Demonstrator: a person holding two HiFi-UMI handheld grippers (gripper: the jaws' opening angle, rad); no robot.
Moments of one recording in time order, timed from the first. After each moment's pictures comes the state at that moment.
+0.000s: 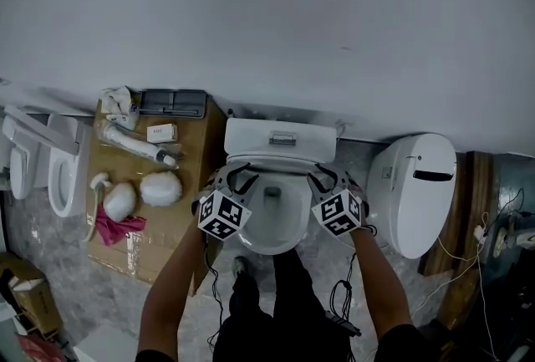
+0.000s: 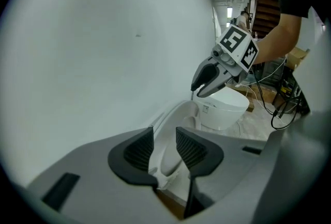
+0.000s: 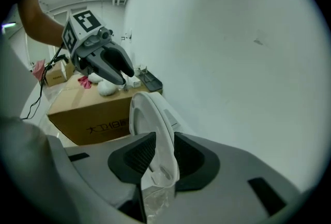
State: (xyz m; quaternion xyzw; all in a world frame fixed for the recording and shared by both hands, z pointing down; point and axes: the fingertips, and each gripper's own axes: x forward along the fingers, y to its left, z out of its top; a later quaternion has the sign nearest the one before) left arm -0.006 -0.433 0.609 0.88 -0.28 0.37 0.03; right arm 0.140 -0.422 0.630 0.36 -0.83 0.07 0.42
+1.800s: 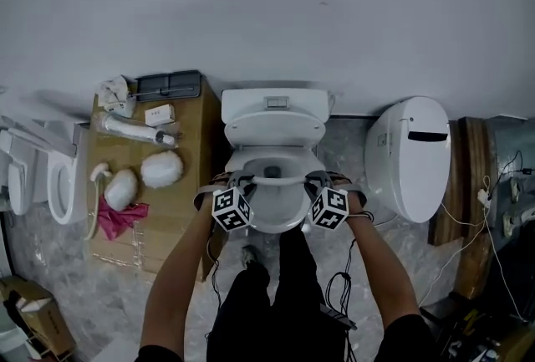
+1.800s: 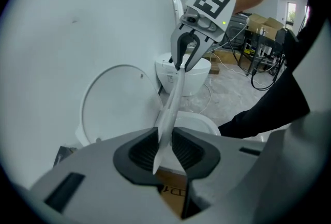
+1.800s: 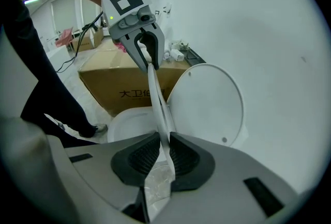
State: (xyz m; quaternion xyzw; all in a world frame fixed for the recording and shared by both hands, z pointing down) left arm -0.026 -0.289 0.709 0.86 -0.10 0.50 -0.04; right arm 0.109 -0.259 0.709 0.22 -0.81 0.02 0.55
